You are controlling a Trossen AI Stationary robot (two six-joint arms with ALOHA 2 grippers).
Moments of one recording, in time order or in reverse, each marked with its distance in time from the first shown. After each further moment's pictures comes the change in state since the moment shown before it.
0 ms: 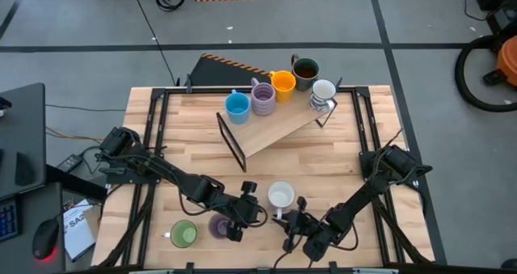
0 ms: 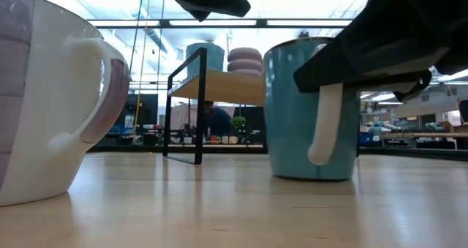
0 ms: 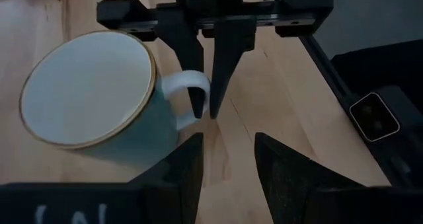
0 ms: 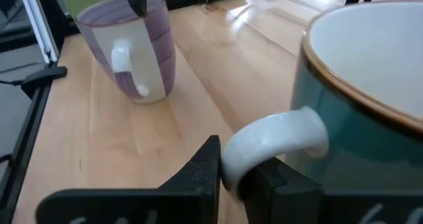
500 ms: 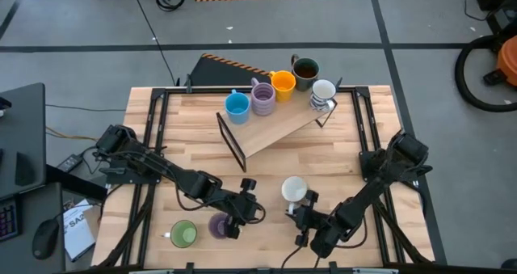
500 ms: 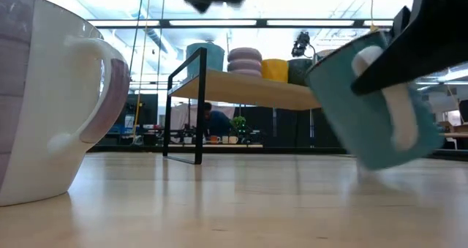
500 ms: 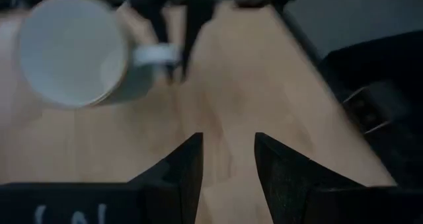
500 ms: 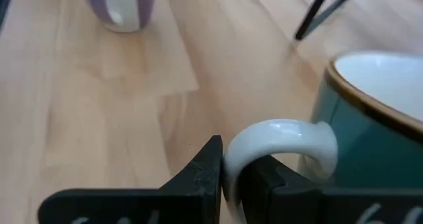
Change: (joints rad) left arm 0.015 -0.046 0.000 -0.030 0.031 0.071; right arm 0.017 -0.178 -0.003 -0.476 -0.100 -0.006
